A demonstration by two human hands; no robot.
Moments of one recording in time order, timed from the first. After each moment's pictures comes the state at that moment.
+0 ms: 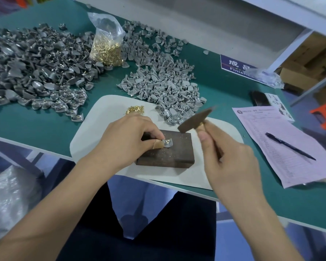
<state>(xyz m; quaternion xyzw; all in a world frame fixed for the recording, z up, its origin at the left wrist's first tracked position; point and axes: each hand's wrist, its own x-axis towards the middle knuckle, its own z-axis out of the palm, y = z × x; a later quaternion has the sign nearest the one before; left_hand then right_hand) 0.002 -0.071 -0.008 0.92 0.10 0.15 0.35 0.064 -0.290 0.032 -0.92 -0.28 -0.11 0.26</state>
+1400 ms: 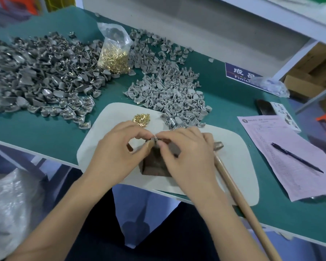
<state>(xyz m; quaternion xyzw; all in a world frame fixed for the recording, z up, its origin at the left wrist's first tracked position) -0.015 -0.058 -0.043 0.84 0.10 0.30 0.43 0.071 -0.216 0.002 -0.86 -0.41 -0.15 0.26</state>
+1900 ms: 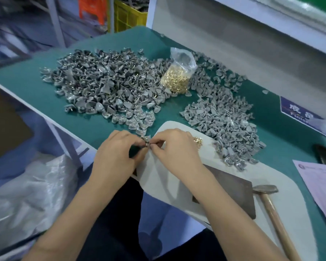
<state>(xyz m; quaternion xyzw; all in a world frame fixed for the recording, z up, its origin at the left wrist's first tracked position) -0.086 0.029 -0.060 0.87 0.31 0.29 0.26 0.056 -0.059 -0.006 -0.83 -0.54 0.05 0.14</state>
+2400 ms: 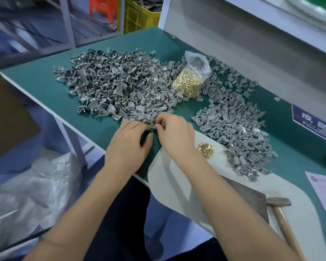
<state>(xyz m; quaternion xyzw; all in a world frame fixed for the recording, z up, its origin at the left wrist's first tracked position) -0.064 0.067 -0.070 0.87 0.32 0.30 0.24 0.066 0.012 -0.021 -0.87 -0.48 0.01 0.14</state>
